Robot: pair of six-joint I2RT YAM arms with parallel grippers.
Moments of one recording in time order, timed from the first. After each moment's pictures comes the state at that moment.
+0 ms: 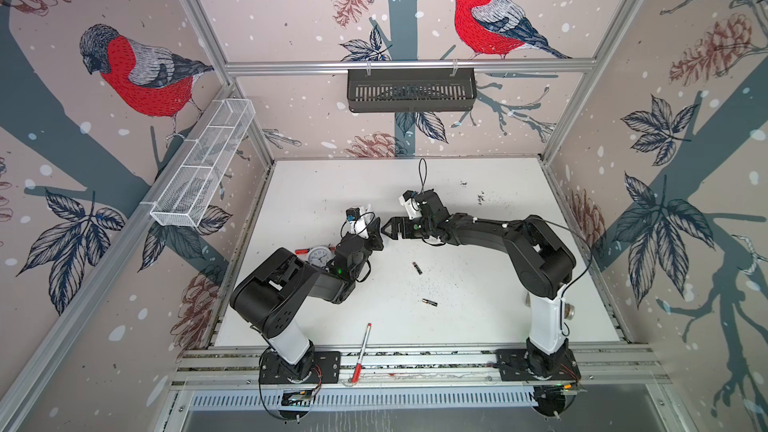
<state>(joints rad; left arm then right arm) -0.58 1.65 0.41 1.10 -0.20 -0.39 0.69 1.99 1.22 0.03 -0.41 0.53</state>
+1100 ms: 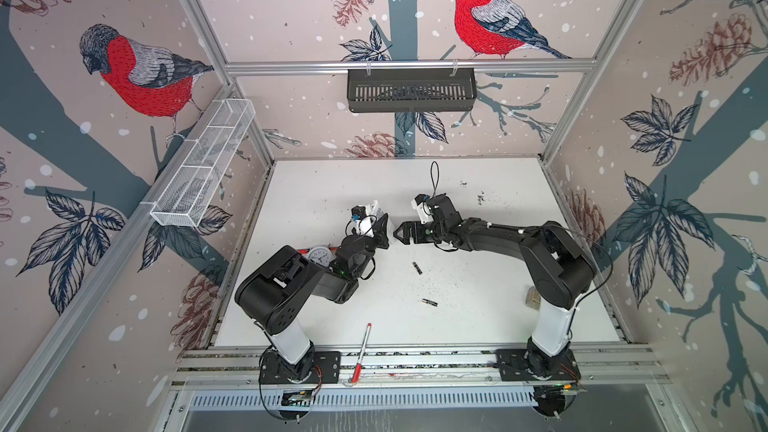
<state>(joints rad) -0.60 1.68 0.42 1.24 -0.16 -0.35 0.66 1.87 1.08 0.03 -0.37 0.49</state>
